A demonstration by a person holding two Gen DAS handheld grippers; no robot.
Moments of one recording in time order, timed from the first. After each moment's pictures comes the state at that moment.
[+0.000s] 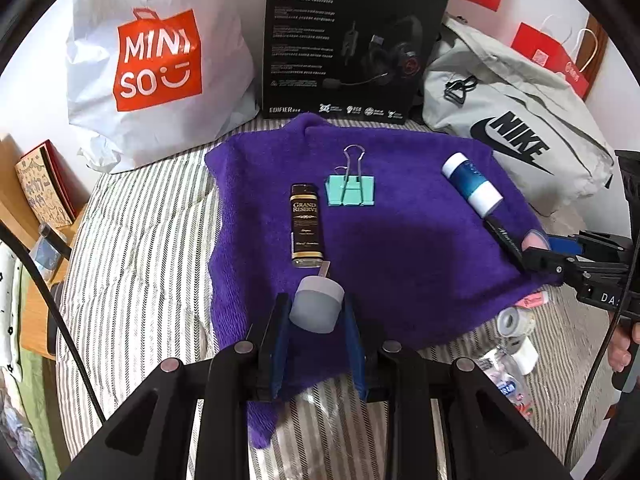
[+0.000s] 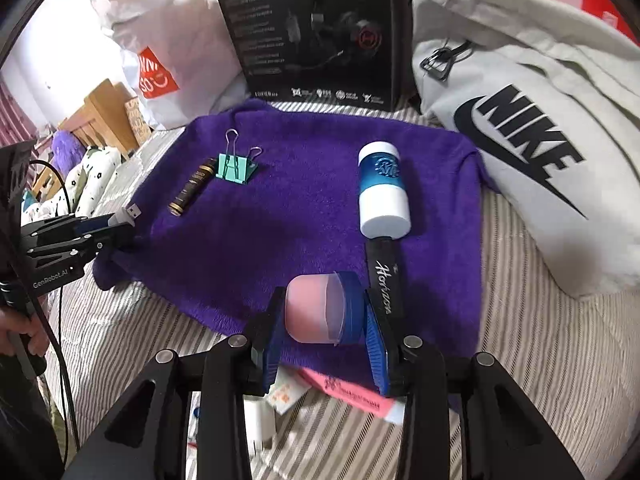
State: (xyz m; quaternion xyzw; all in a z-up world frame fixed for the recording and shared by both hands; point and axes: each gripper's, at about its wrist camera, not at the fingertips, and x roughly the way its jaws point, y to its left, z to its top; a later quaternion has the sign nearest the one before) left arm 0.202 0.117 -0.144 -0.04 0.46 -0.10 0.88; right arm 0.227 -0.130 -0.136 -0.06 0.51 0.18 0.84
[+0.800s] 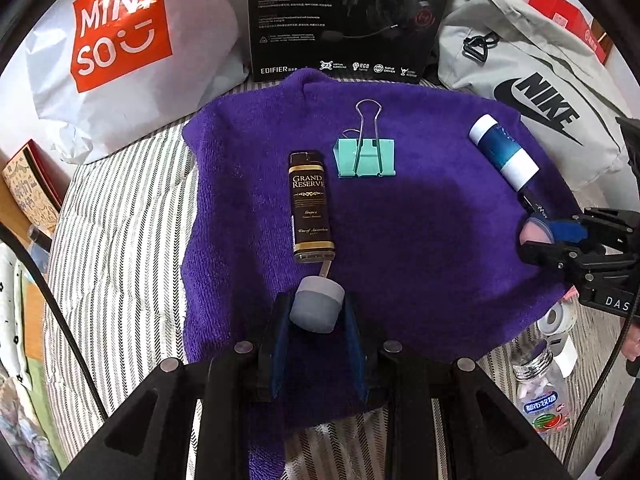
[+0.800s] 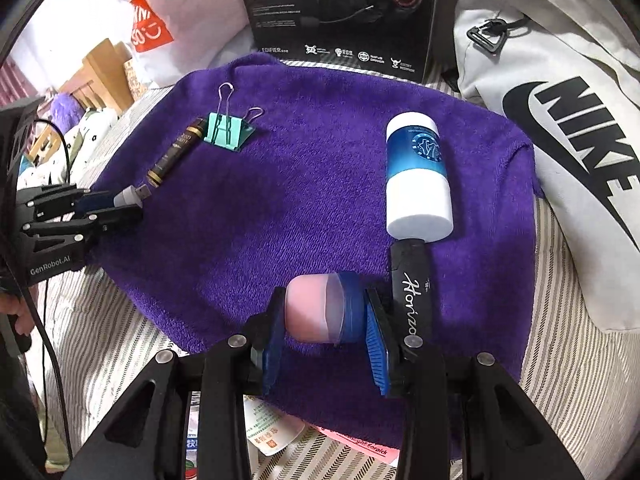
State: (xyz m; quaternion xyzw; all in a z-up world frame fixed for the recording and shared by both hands) left arm 0.236 0.102 -0.174 0.00 0.51 -0.09 0.86; right arm 0.247 -0.108 -0.167 -0.12 0.54 0.19 0.81
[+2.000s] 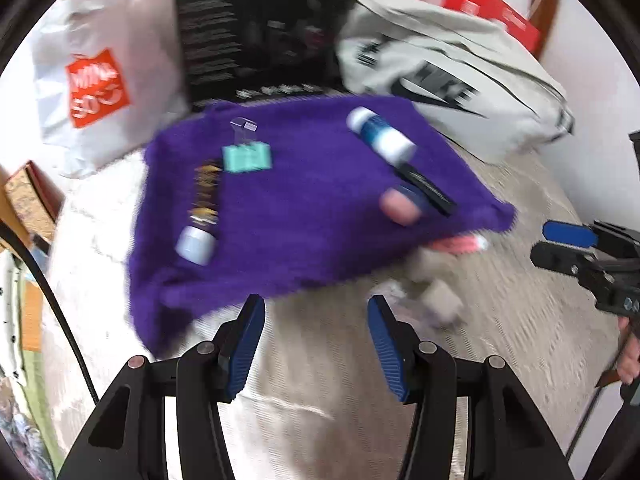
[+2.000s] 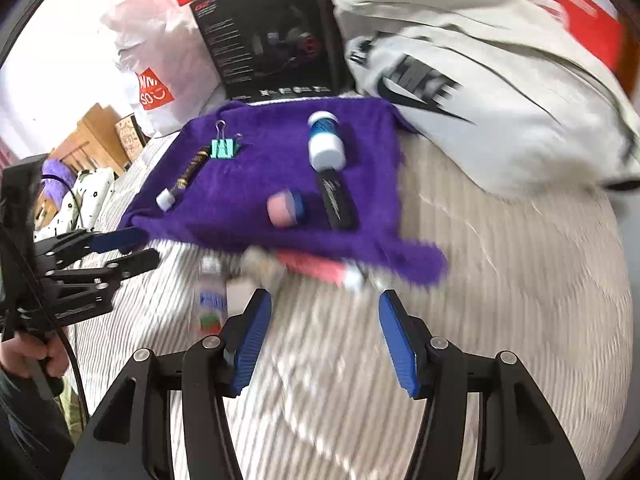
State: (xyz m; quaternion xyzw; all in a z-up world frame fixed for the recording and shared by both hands) left arm 0.138 0.027 -0.131 0.00 0.48 -0.14 0.87; right arm 0.103 -0.203 -0.096 -0.01 0.50 0.12 0.86
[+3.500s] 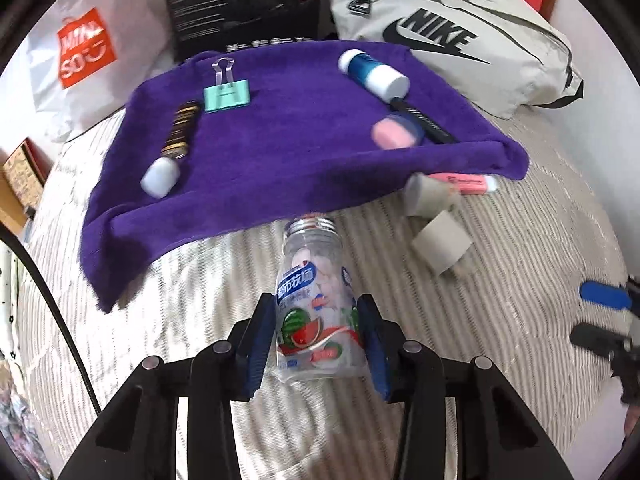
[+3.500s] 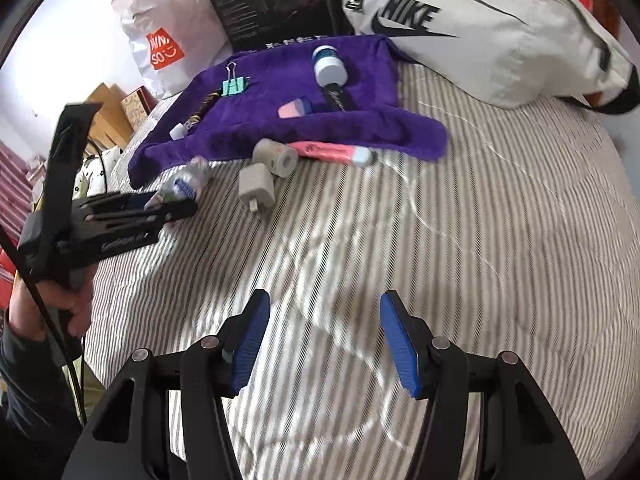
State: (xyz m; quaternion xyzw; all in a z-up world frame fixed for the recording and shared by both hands) left arm 0.115 0.014 -0.169 0.01 0.51 -0.11 0.85; right arm 0.057 -0.197 -0.137 0.01 0.53 0.14 0.84
